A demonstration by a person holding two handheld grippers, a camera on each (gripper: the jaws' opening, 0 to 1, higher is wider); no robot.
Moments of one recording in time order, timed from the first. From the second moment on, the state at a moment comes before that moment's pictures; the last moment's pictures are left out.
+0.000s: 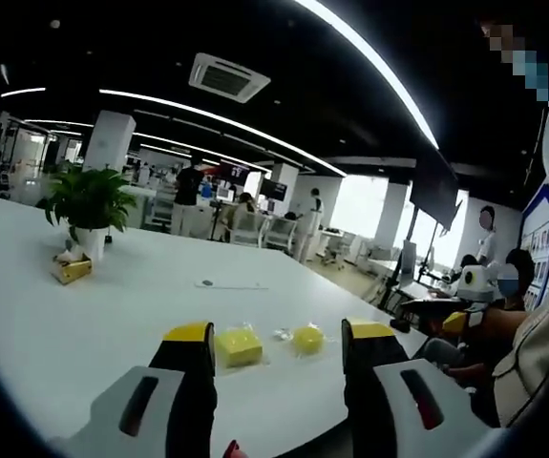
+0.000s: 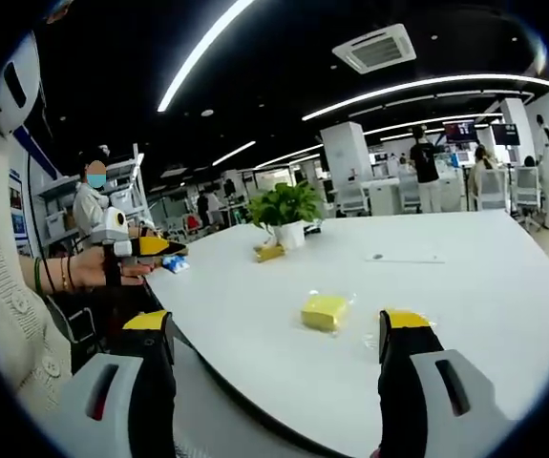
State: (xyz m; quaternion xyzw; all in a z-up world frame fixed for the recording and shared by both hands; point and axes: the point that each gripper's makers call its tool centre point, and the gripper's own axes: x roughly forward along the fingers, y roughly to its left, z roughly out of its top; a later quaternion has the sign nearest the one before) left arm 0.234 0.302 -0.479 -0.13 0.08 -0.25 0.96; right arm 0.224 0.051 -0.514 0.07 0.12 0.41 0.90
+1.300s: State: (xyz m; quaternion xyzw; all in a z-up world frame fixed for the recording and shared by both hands) left arm 0.225 0.305 -0.477 -0.14 0.08 -0.24 0.96; right arm 0.223 0.065 -0.511 0.06 0.12 0.44 0.89
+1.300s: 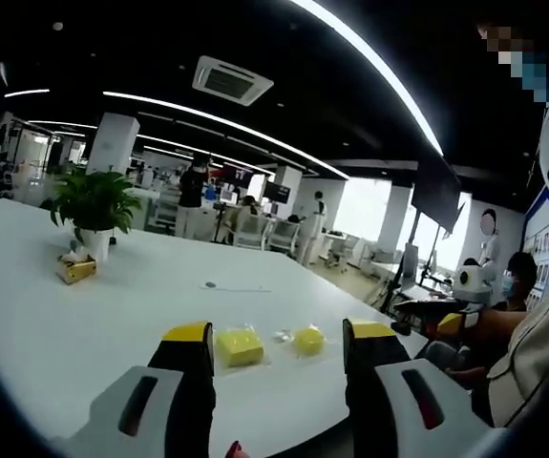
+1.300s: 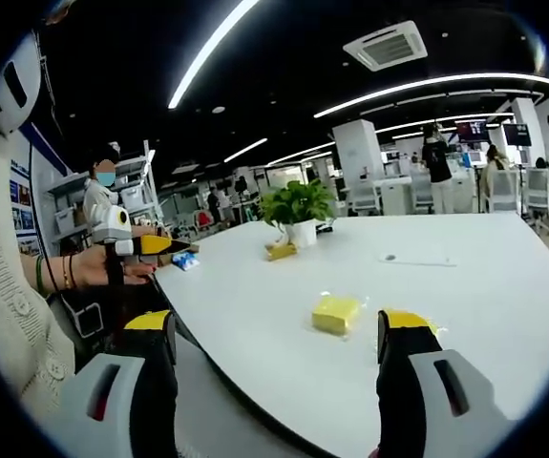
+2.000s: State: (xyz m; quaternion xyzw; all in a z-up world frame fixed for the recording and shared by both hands) left arm 0.225 0.295 -0.474 -0.13 0.08 -0.25 0.96; right arm 0.224 0.058 -0.510 0.07 0.12 0.43 0.89
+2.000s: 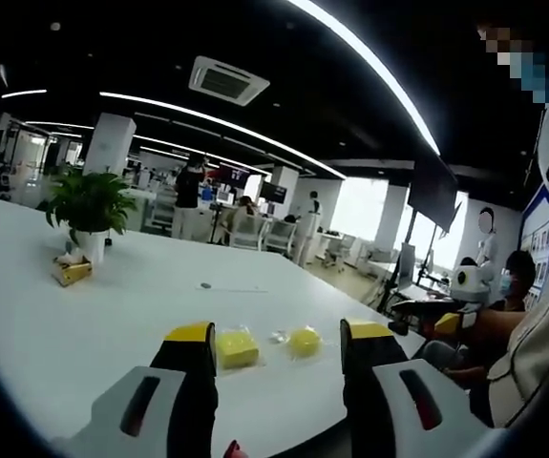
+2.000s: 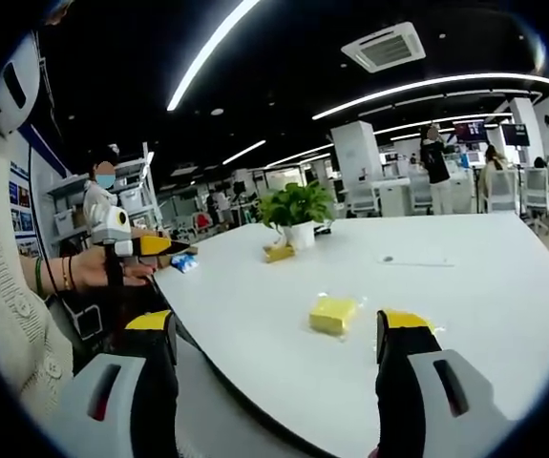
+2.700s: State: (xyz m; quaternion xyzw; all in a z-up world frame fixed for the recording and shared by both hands) left arm 0.236 0.293 -0.487 -0.14 0.10 -0.25 0.95; right arm 0.235 0.051 -0.521 0.07 0.13 0.41 0.90
